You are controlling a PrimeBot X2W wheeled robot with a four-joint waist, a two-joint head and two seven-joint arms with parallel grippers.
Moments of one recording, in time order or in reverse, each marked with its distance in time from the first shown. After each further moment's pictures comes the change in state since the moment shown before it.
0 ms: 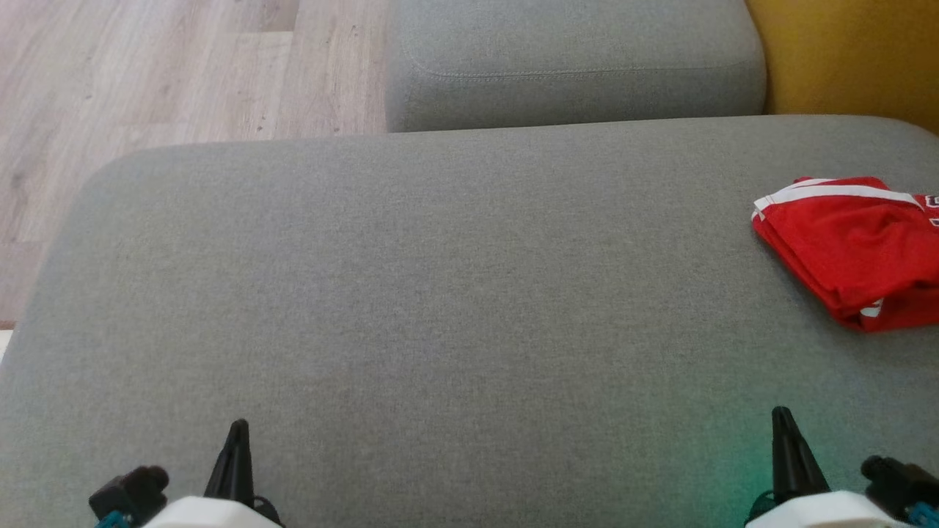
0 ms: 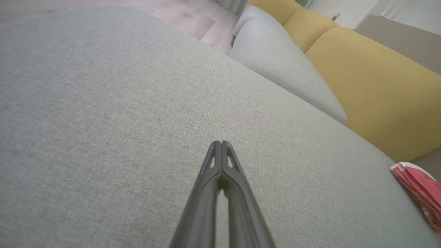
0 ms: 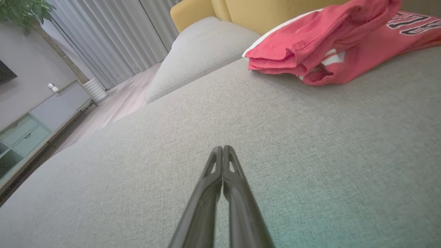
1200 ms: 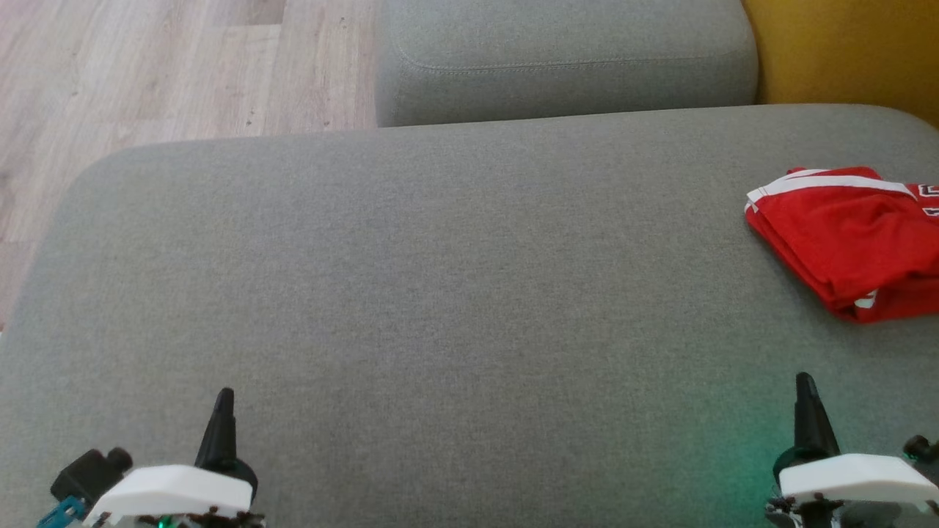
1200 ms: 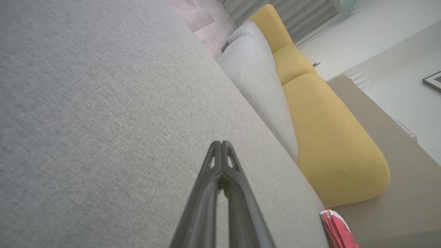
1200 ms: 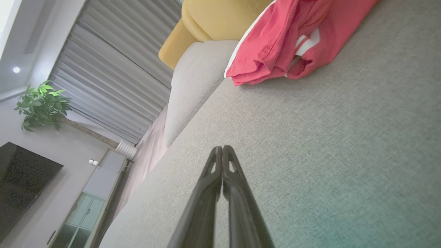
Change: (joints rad) left arm -0.065 0.000 0.040 -0.012 -0.386 -0.026 0.105; right arm -0.075 0.000 -0.032 -0.018 0.429 0.000 0.098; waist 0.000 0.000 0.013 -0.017
